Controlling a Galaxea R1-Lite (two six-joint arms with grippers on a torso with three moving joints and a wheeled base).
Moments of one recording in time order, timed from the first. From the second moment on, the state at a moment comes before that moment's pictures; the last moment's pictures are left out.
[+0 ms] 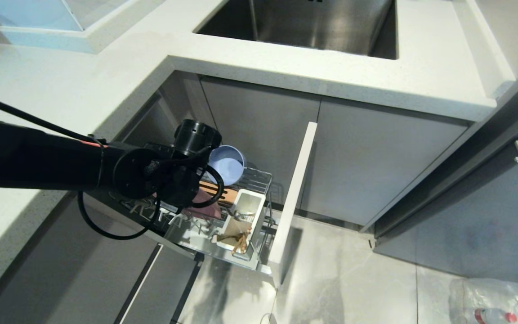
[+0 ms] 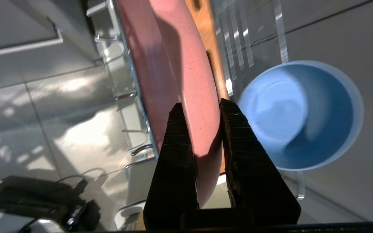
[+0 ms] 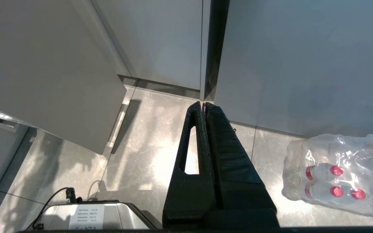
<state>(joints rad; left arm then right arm) -0.50 1.90 -1.34 0.17 0.79 -1.34 0.00 0.00 0.00 0.00 -0.02 0.04</state>
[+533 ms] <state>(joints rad) -0.69 1.69 -1.36 0.19 0.85 -1.29 0.00 0.00 0.00 0.00 -0.02 0.04</state>
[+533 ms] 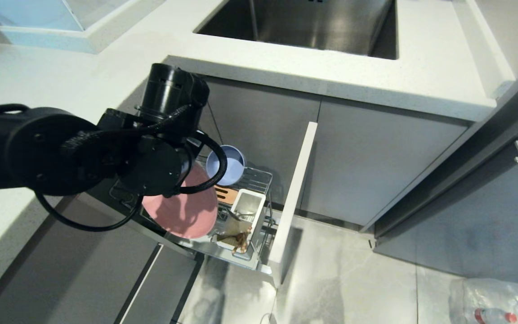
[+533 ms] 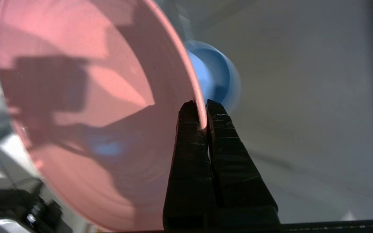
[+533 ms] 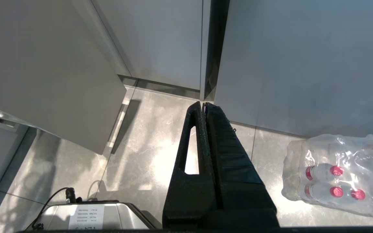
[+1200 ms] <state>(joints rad) -0.93 1.47 -1.54 0.28 0.93 -1.04 0.00 0.00 0.00 0.00 -0.02 0.04</state>
